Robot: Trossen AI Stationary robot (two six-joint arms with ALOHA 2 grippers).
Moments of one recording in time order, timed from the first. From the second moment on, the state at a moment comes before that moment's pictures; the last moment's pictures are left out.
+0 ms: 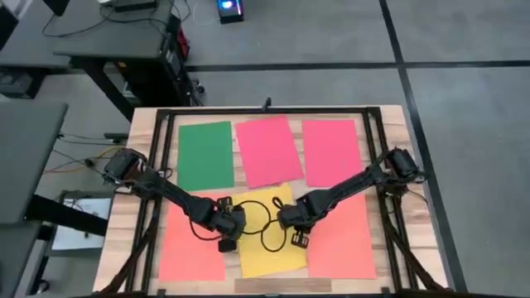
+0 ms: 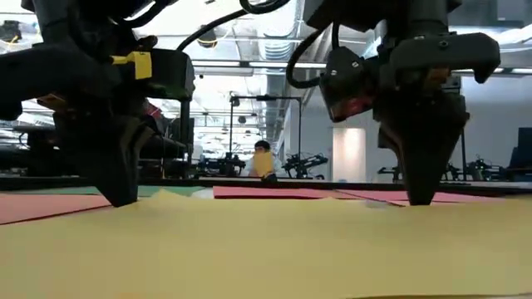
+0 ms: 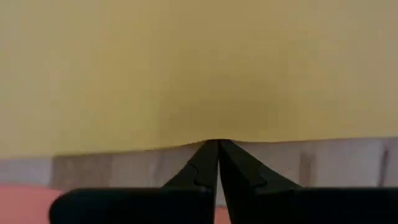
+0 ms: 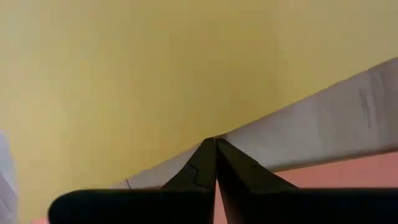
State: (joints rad) left arm -0.43 1.74 0.95 -0.50 -0.19 -0.54; right arm 0.34 1.93 1.25 -0.70 -0.12 0.68
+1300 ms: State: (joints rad) left arm 0.18 1.57 0.95 -0.38 -0.16 -0.04; right arm -0.27 1.77 1.20 -0.66 0.10 0.37
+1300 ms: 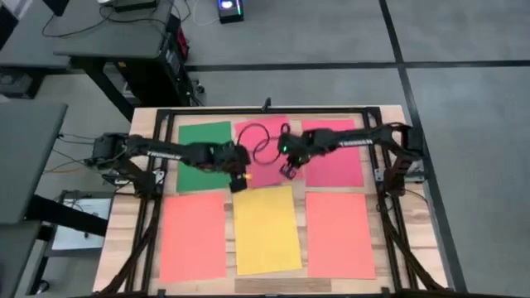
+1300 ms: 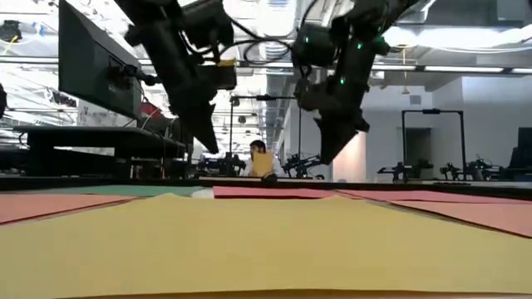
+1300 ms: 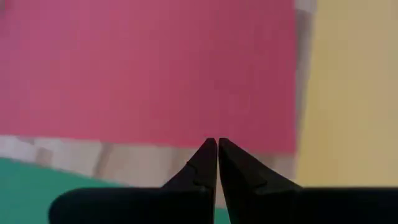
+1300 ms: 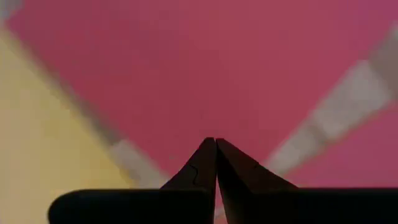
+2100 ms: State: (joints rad) left arm 0.38 1.70 0.95 -0.40 -0.09 0.04; right arm -0.37 1.90 1.20 -0.67 0.08 0.34
